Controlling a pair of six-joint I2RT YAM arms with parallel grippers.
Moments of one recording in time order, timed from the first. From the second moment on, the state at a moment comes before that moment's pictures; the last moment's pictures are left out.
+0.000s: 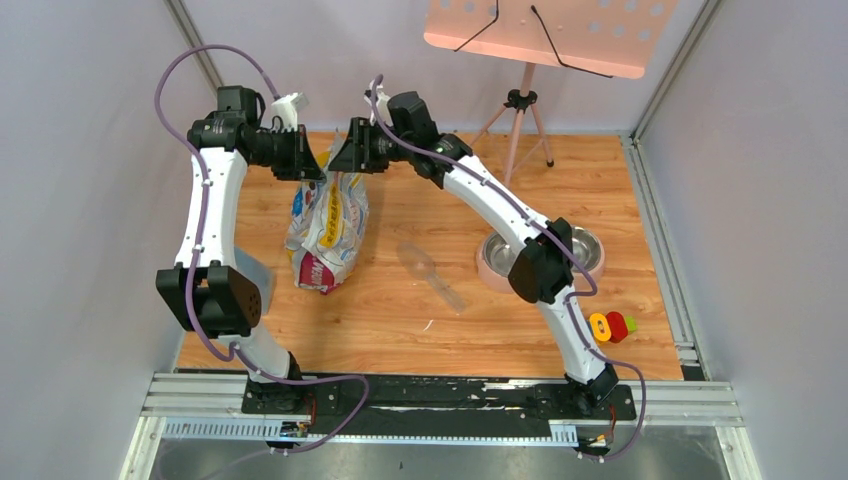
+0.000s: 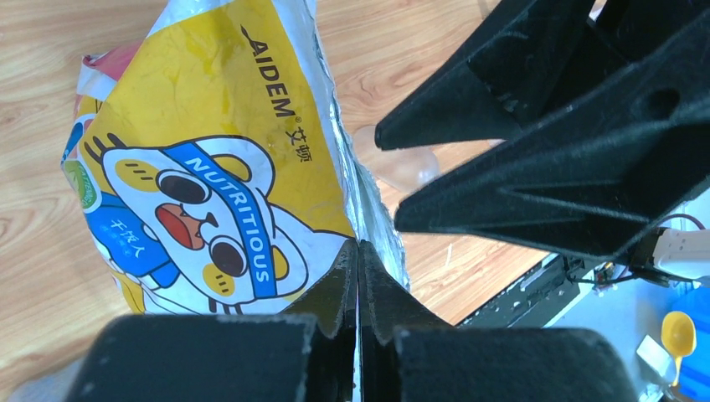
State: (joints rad) left arm 0.06 1.68 1.86 -1.17 0.66 0.10; right arm 0.73 2.32 2.43 -0.43 -0.50 0.66
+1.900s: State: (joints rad) left arm 0.03 1.68 1.85 -1.16 0.54 0.11; right arm 0.78 2.33 2.41 -0.44 -0.36 0.57
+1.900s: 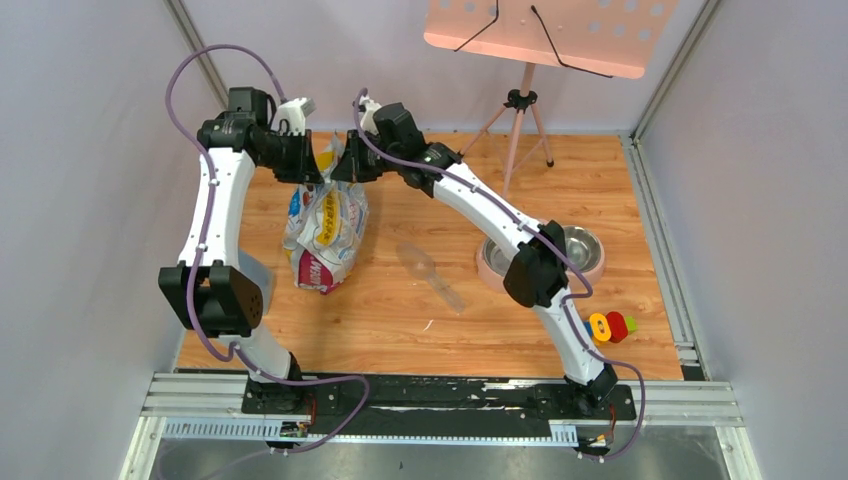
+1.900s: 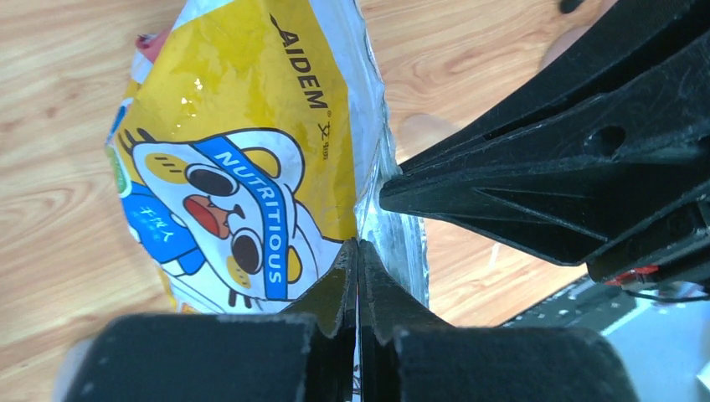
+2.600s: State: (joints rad) left arm 0.00 1.54 1.94 -1.06 0.01 0.28; right arm 0.80 2.18 2.30 -0.58 -0.14 0.25
